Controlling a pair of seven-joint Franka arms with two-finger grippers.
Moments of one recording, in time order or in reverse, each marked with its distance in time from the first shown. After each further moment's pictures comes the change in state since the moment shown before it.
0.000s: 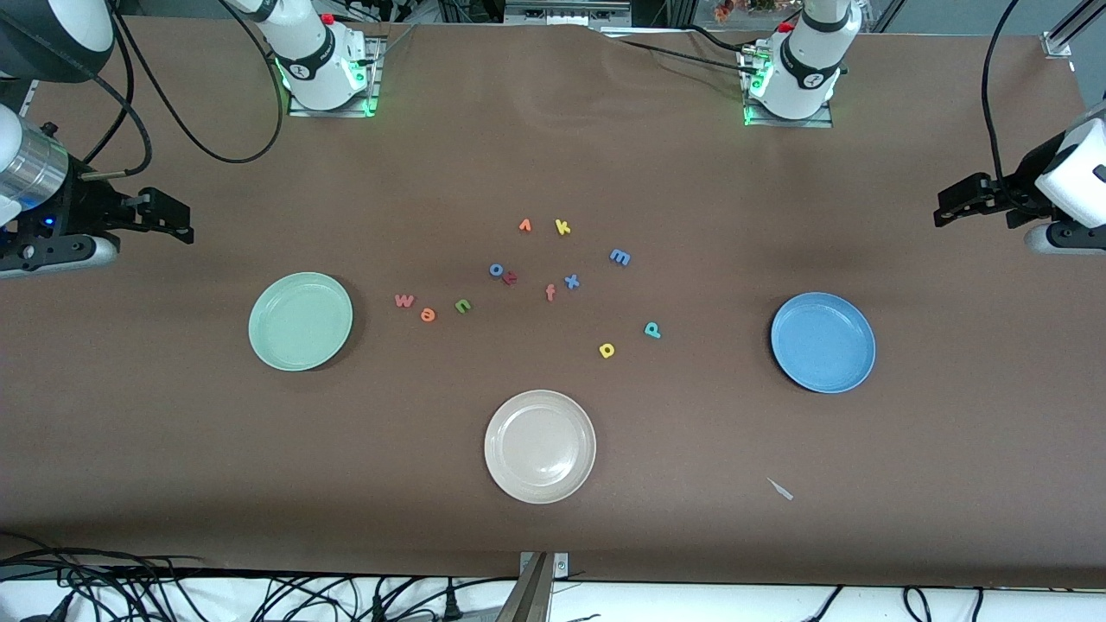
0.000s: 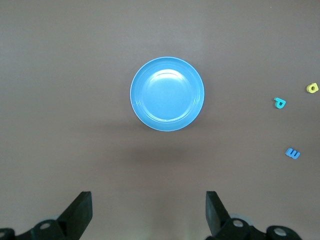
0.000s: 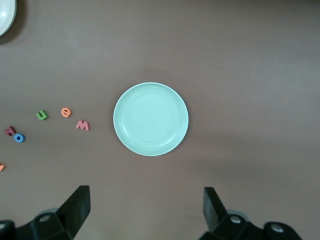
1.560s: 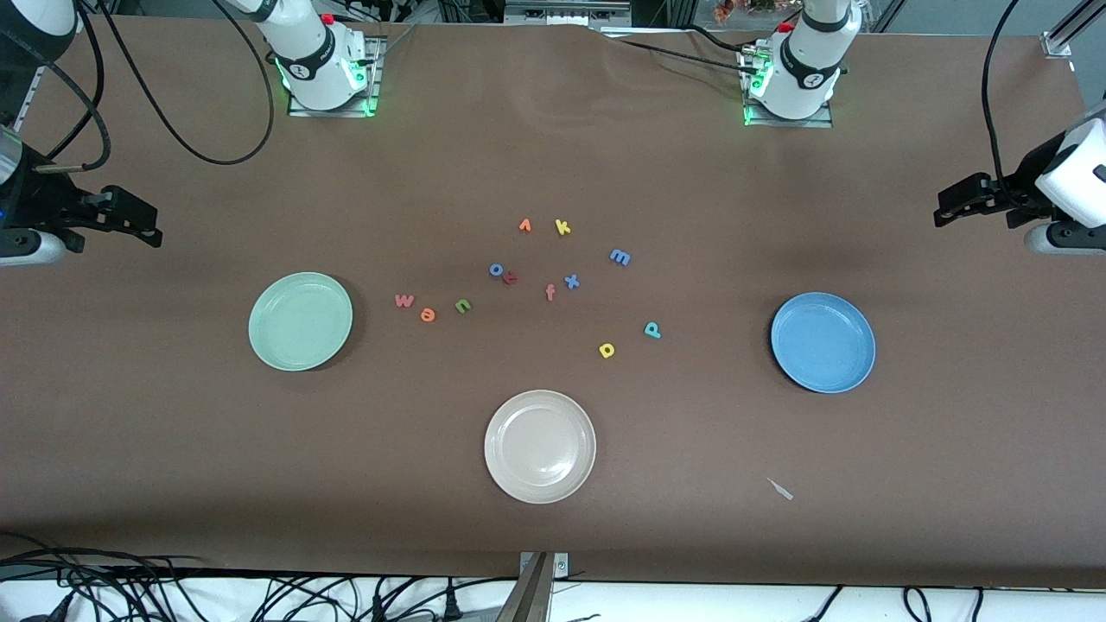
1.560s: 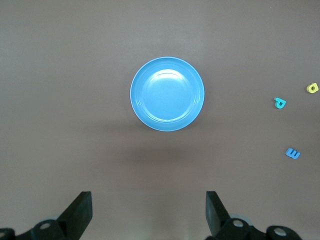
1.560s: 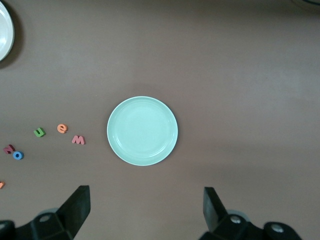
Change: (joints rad) left arm 0.000 0.000 0.000 0.000 0.000 0.000 0.000; right arm -0.002 0.000 -0.029 0.060 -0.002 0.004 0.021
